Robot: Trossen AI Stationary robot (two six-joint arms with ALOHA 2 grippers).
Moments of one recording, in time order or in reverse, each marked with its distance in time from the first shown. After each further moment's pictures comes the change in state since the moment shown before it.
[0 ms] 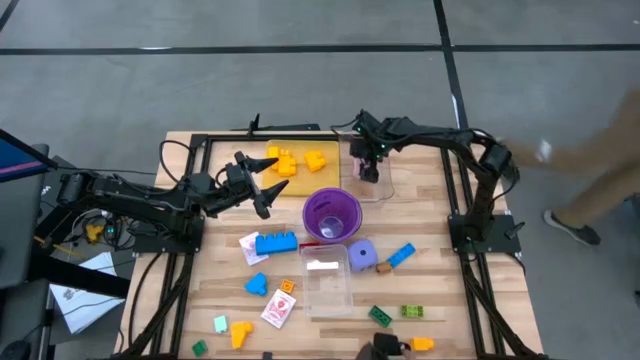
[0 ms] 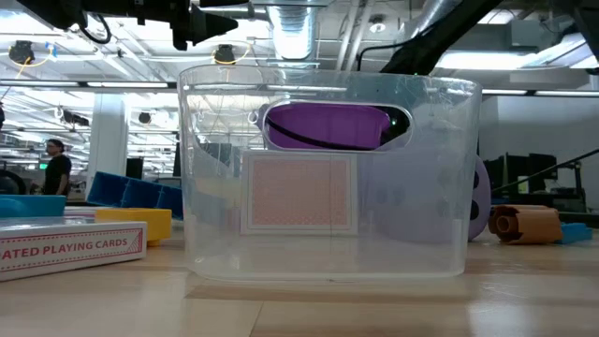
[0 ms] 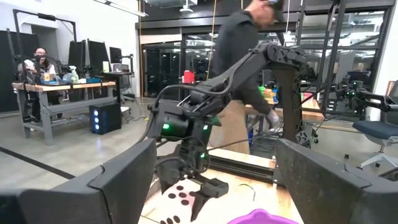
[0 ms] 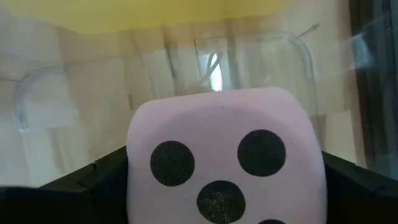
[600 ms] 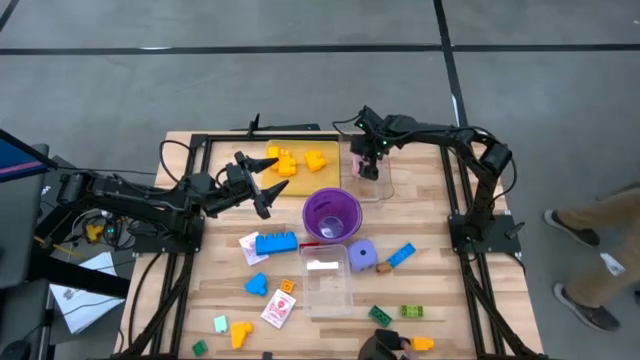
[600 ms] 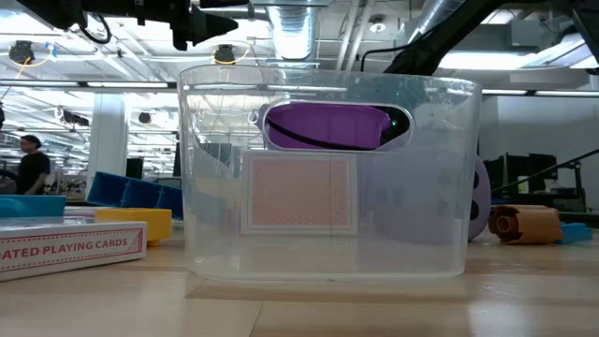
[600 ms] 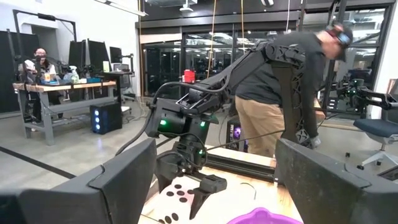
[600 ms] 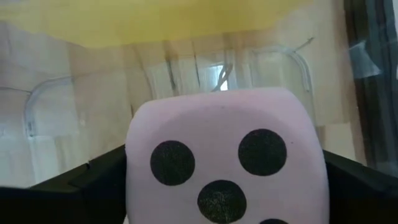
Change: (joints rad) left arm 0.001 0.000 0.000 -0.004 0.000 0.006; right arm -0.036 -0.003 0.001 0.023 -0.064 -0.021
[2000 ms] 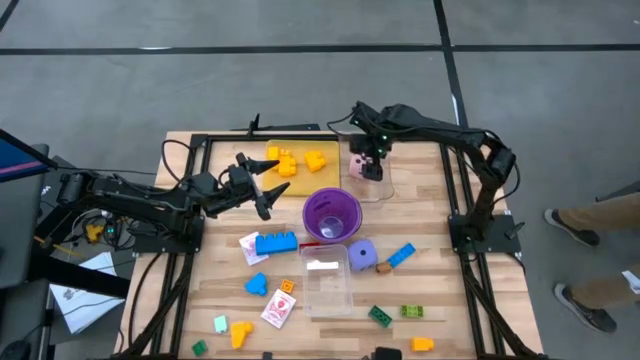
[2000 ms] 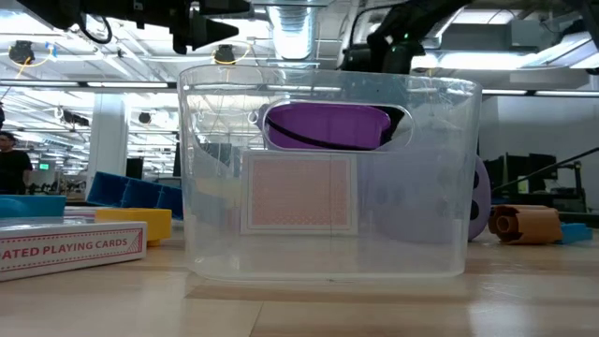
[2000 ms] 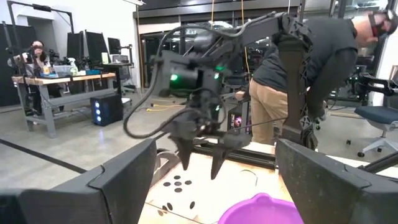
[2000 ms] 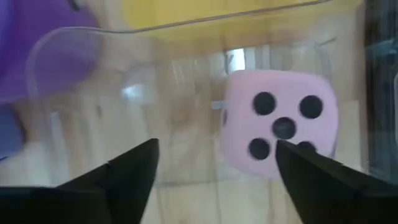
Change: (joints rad) left arm 0.000 0.001 0.000 -0.052 0.001 -0.005; right arm 0.101 -0.056 0.241 -0.429 0.025 0.072
